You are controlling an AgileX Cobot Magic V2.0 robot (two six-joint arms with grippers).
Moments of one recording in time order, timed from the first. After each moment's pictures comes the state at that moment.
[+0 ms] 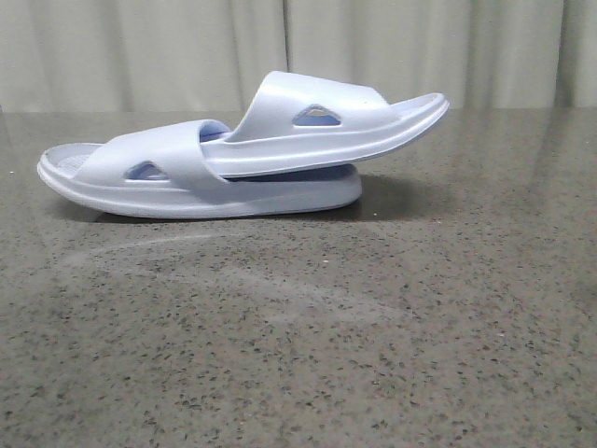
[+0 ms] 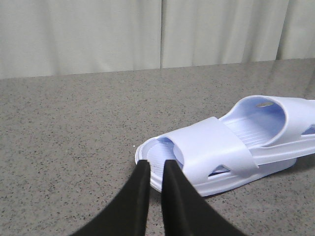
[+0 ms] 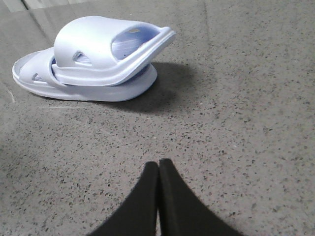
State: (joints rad) left arm -0.17 0.54 -0.33 -1.54 0.29 1.51; right arm 0.27 0.52 -0.21 1.29 0.25 -1.12
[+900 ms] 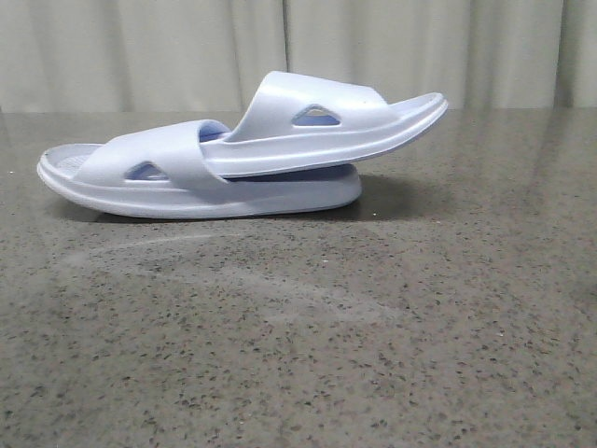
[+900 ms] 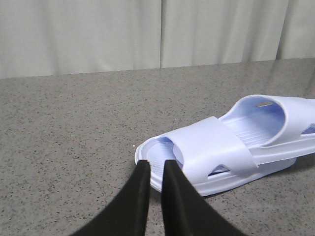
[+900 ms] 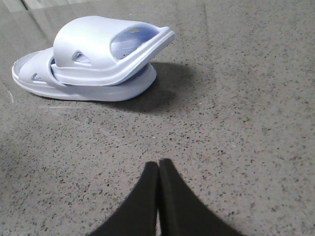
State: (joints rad) left arm -0.17 0.54 -0.33 -1.54 0.29 1.51; right arm 0.27 0.52 -0.21 1.30 0.25 -1.13
